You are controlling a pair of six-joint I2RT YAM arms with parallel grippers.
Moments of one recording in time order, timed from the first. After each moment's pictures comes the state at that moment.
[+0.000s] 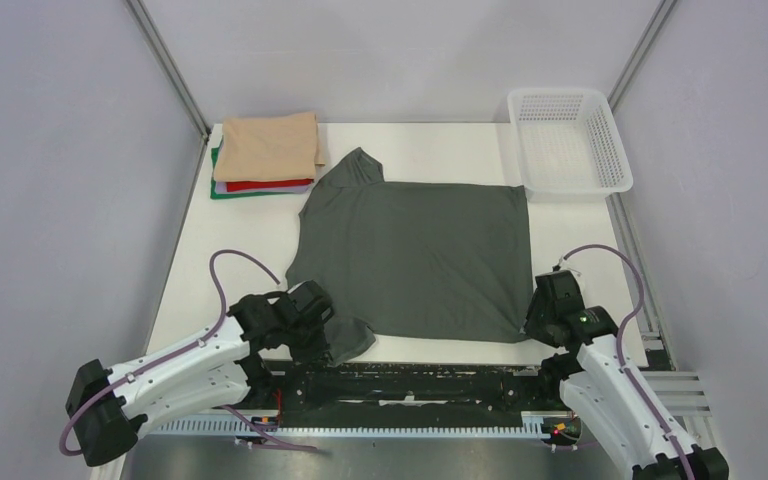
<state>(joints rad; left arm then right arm) -0.90 0.84 0.53 -0.95 0.03 -1.19 0.23 0.63 0.35 -0.85 0.16 0.61</state>
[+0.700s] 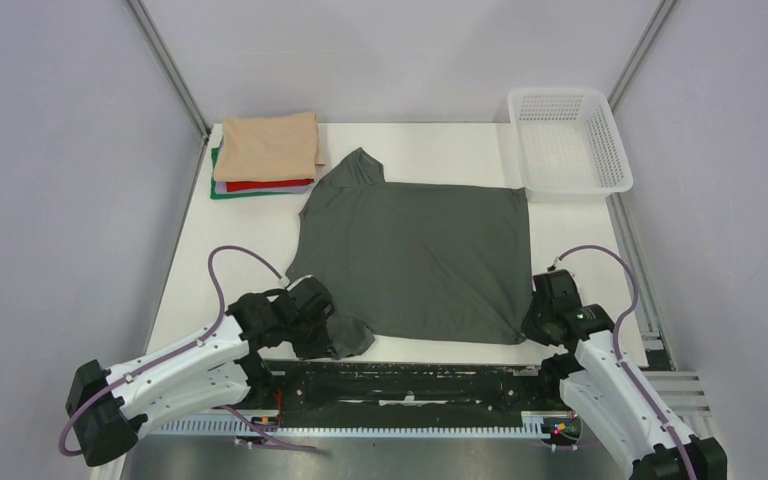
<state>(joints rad) -0.90 0.83 0.54 -0.92 0.01 -1.18 0.23 0.68 0.35 -0.83 0.10 0.61</state>
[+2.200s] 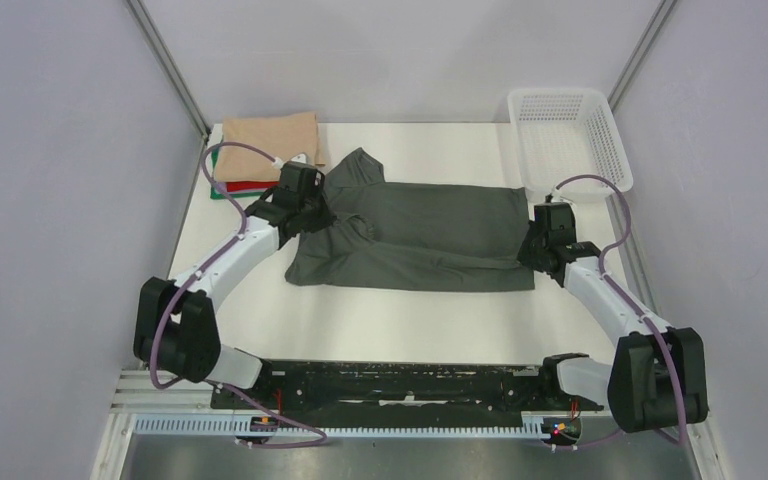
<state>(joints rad) -0.36 1.43 1.04 -0.40 -0.05 -0.66 0.12 1.19 0.69 -0.41 0.15 0.45</state>
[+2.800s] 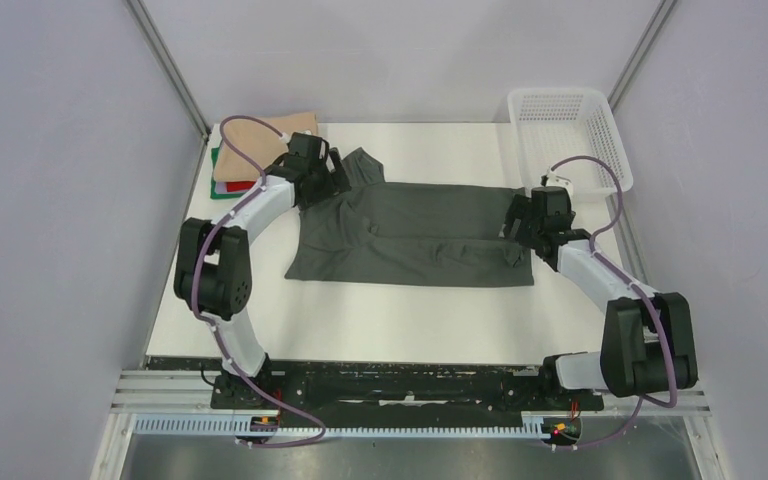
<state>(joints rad) -0.28 1.81 1.33 -0.37 -0.05 -0.58 0.11 1.37 0.74 -0.19 0.21 0.38</state>
